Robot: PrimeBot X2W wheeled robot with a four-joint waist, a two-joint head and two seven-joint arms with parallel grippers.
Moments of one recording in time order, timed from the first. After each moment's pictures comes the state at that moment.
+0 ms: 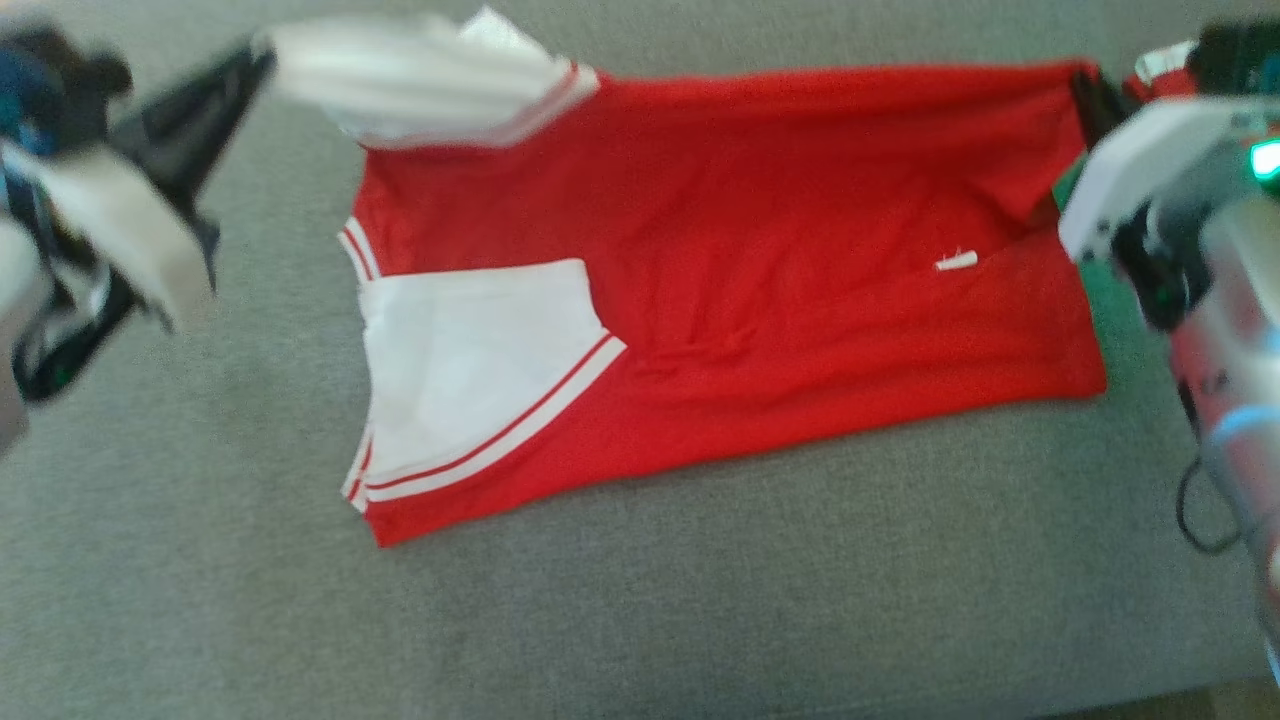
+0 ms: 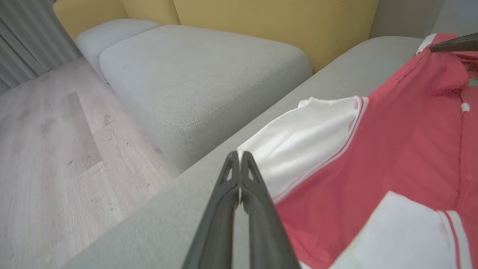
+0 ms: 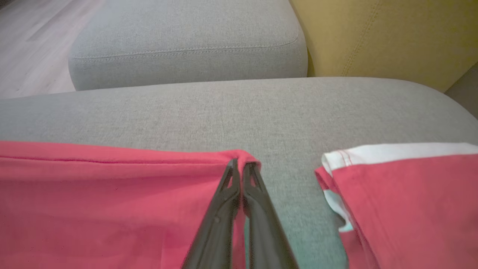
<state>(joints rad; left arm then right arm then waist) -1.17 0.81 -1.29 0.40 -0.97 -0.13 -0.08 -0.98 -0.30 0.39 1.07 0.48 0.12 0.05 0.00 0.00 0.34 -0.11</state>
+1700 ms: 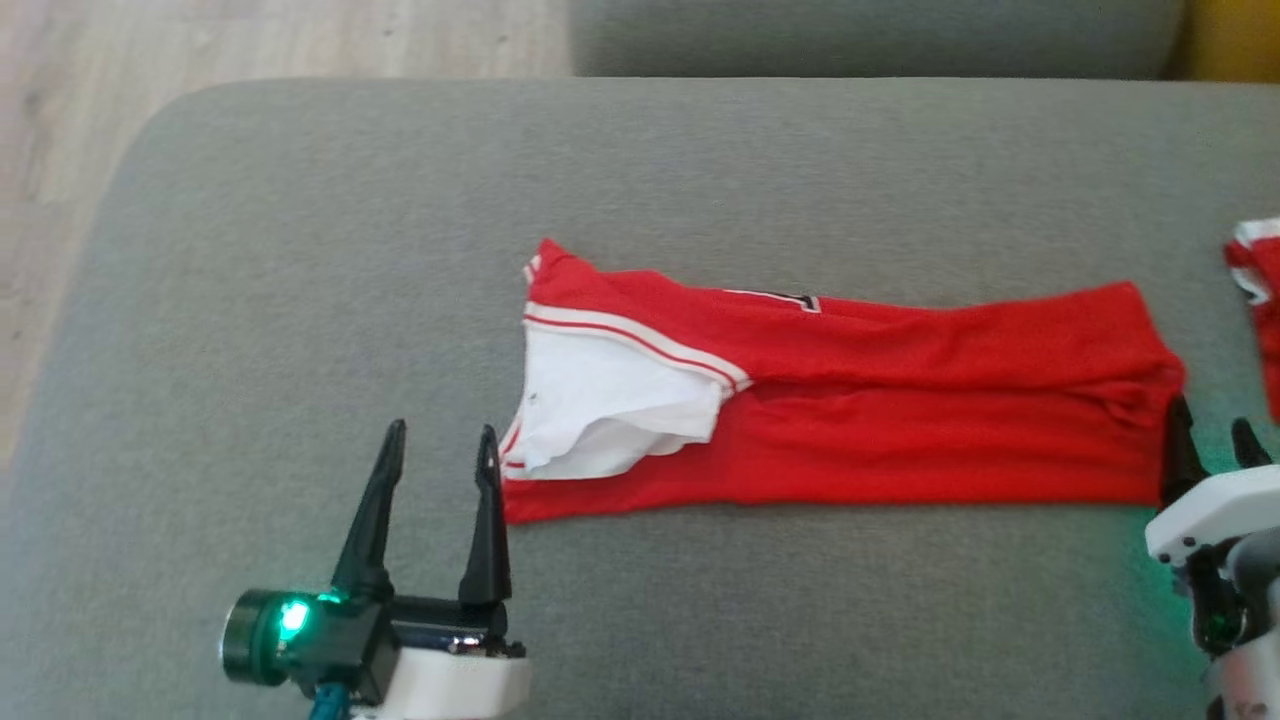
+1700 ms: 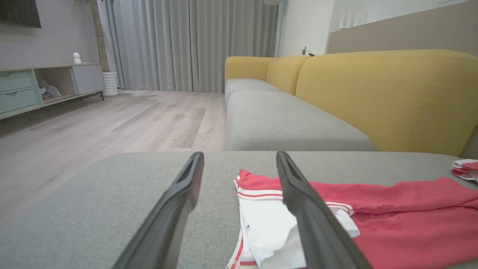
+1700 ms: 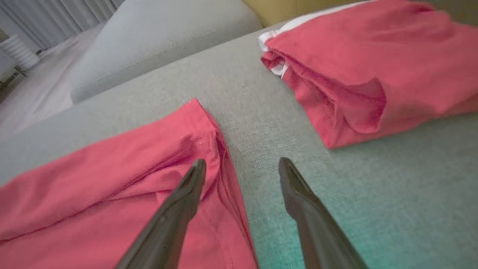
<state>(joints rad) -0.03 0.27 -0.55 -0.07 -0.37 0.38 -0.25 -0.27 -0.20 -0.23 0.65 0.36 0.12 0.00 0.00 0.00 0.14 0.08</state>
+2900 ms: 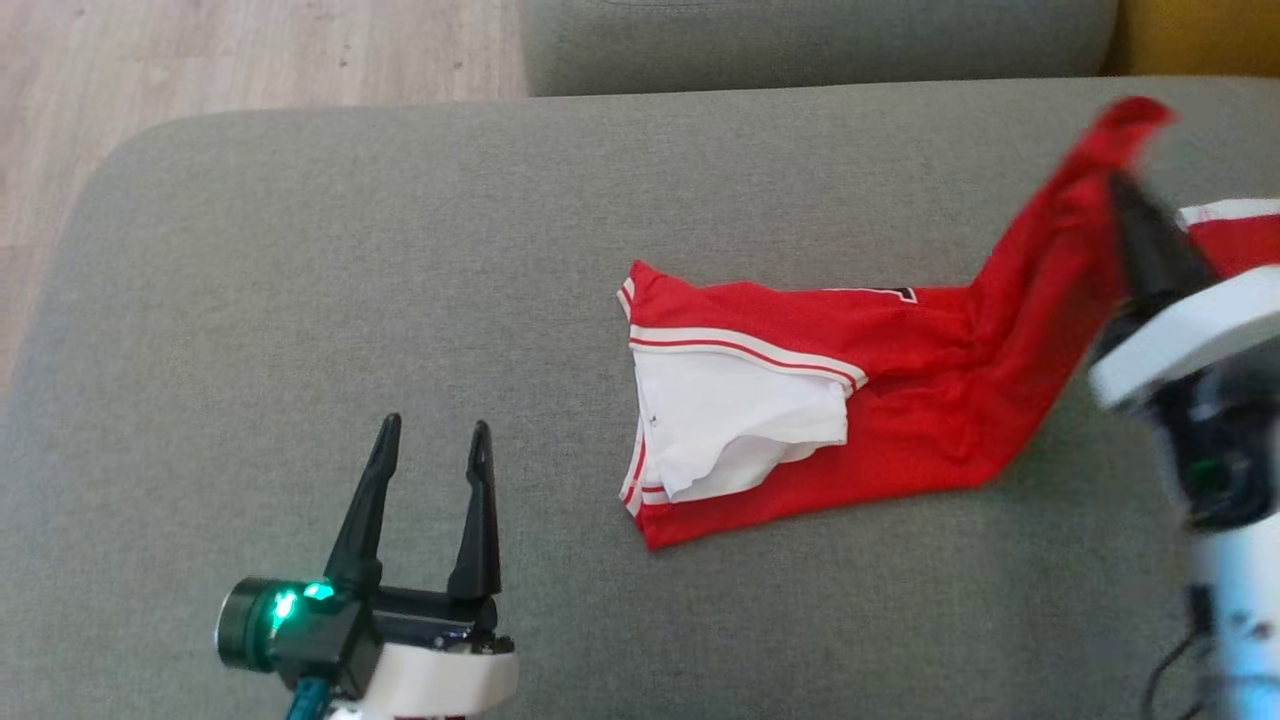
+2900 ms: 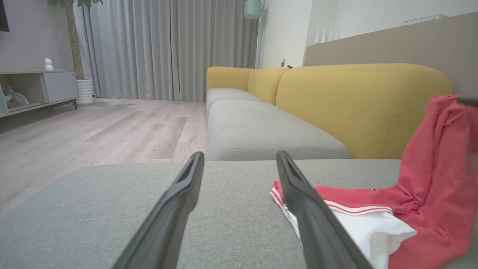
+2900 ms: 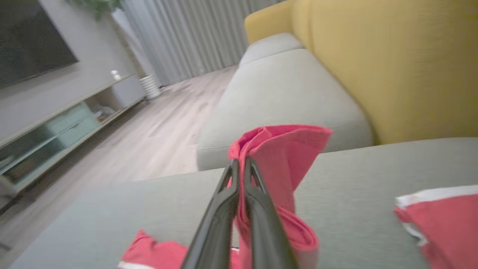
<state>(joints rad) 0.03 0.07 -0.29 0.00 -0.16 0.08 -0.26 -0.35 -0.23 -0.01 0.12 0.53 0.12 0.32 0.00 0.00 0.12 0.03</state>
